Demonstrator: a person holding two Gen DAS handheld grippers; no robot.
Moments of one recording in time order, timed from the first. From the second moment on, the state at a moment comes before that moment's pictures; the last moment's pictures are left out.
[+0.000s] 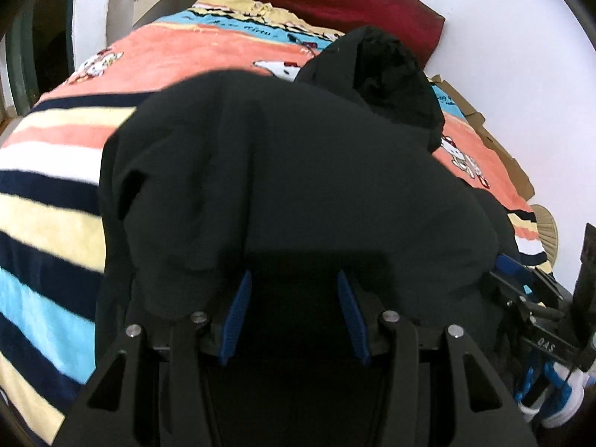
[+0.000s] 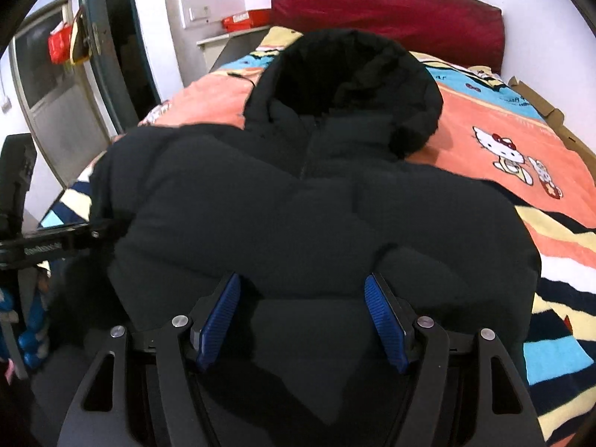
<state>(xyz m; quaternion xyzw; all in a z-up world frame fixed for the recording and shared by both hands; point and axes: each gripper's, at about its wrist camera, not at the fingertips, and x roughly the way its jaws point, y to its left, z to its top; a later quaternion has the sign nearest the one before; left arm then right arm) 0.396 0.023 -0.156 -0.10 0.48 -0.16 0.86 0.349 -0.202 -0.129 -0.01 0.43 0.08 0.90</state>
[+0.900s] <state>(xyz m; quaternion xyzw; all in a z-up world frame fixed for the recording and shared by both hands) 0.436 0.014 -0.139 -0.02 0.39 -0.06 0.92 0.371 -0.200 -0.134 -0.03 0.41 0.05 0.91</state>
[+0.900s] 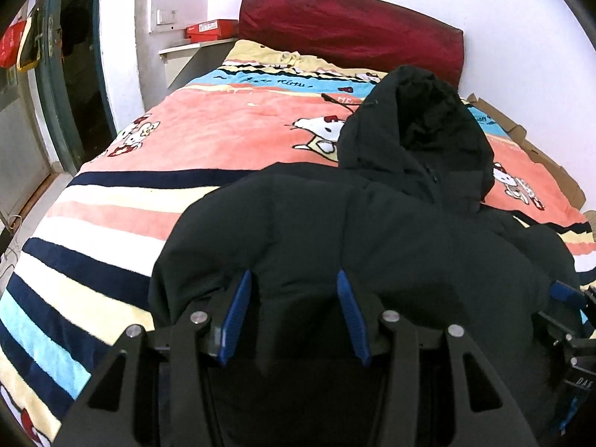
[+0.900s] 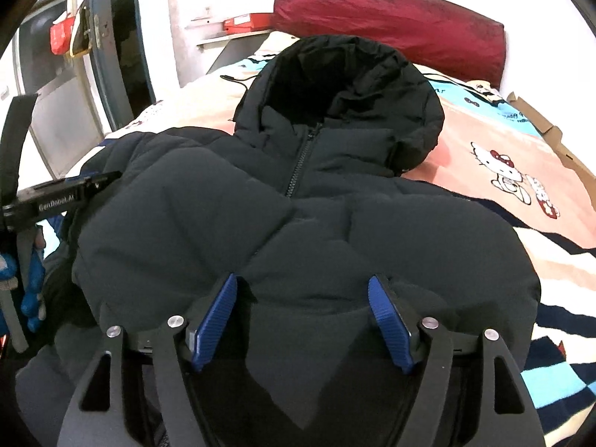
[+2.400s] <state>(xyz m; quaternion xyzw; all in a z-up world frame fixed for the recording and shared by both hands) 0.317 0.003 -0.043 0.01 0.44 -0.06 0.90 0.231 -0.271 -0.058 0.00 0.42 -0.01 0.91</state>
